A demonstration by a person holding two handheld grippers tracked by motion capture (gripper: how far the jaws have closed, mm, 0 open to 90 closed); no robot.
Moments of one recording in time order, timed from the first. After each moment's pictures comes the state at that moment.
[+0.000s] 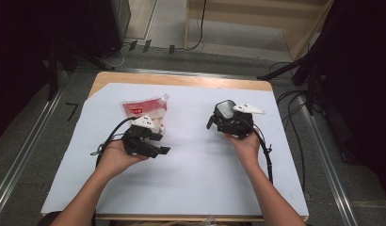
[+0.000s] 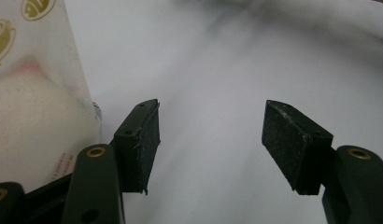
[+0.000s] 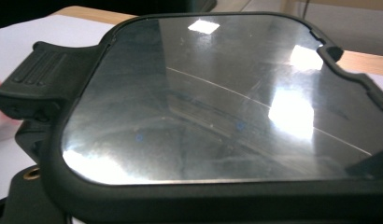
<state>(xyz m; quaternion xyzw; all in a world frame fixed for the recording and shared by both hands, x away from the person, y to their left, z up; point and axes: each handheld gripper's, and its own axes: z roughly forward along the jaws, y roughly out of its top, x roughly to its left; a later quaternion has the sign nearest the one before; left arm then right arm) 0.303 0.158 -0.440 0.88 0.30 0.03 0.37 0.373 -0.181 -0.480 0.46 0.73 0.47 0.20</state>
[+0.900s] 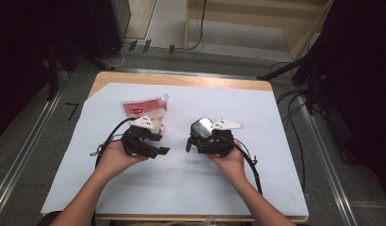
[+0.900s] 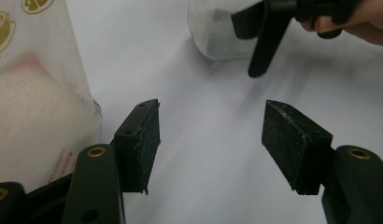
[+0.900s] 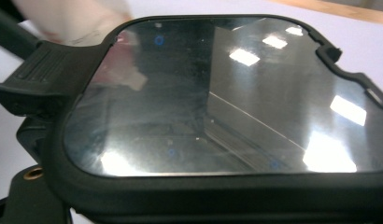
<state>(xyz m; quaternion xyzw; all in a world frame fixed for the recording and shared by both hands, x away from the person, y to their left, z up) 0.302 0.158 -0.441 0.88 0.30 0.03 0.38 0.319 -0.123 -0.489 0.39 0.78 0.47 0.13</state>
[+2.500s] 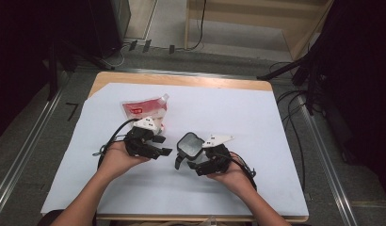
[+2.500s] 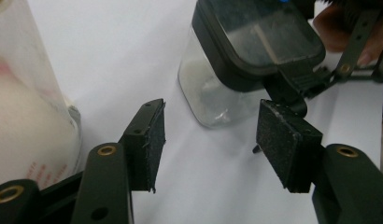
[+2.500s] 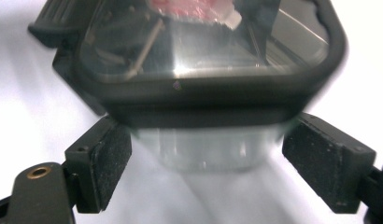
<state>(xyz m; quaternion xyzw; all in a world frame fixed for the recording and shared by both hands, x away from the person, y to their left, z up) 0.300 0.153 -0.445 0.88 0.29 0.01 0.37 0.282 -0.120 -0.498 0.31 0.86 0.41 0.06</state>
